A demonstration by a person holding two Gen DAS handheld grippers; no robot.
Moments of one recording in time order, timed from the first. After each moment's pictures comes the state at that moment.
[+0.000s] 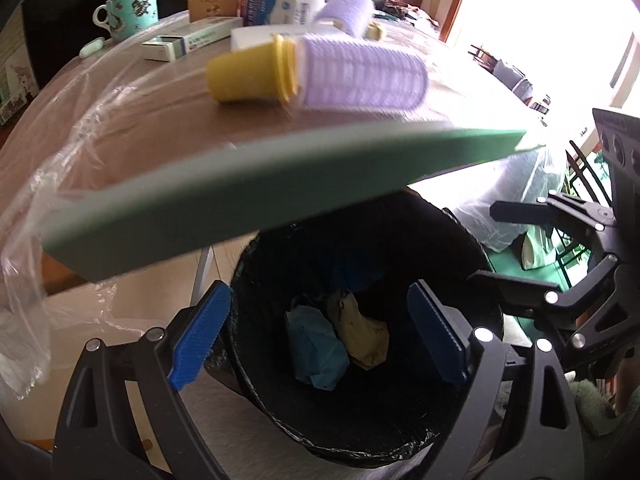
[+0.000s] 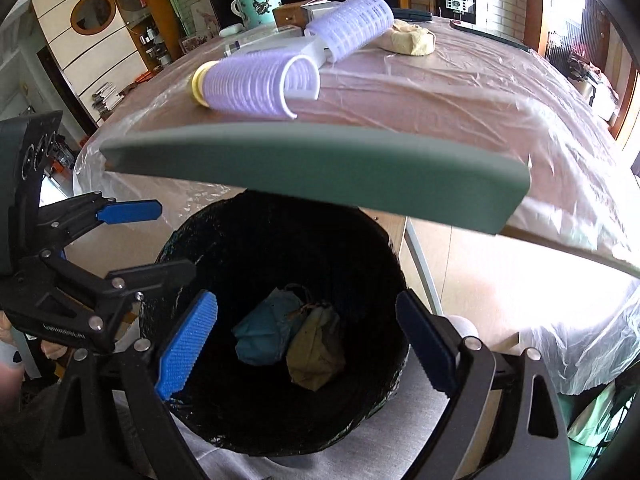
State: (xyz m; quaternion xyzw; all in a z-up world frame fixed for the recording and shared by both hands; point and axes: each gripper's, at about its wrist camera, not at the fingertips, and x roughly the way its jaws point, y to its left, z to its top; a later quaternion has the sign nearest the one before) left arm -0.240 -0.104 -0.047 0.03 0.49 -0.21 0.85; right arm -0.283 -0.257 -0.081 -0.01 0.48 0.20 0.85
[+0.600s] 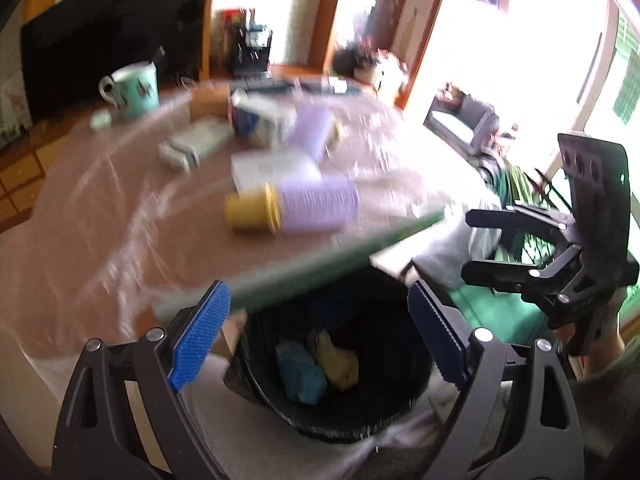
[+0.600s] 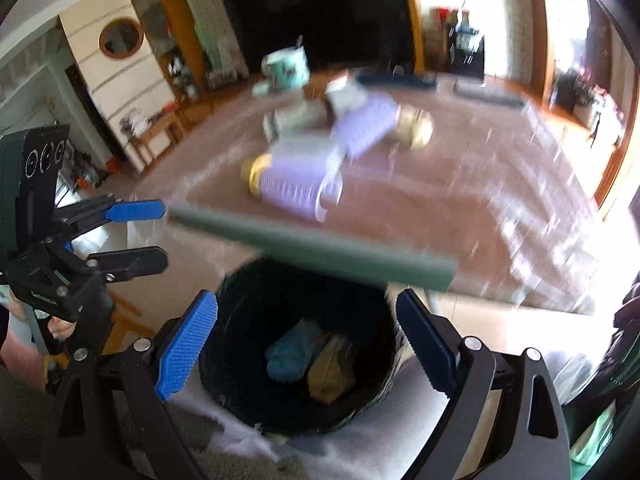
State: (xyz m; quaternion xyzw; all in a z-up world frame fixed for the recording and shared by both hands) left arm -0.258 -0.081 0.060 0.02 0.40 -0.25 0.88; right arm -0.299 -0.283 0.015 0.01 0.39 0.23 0.89
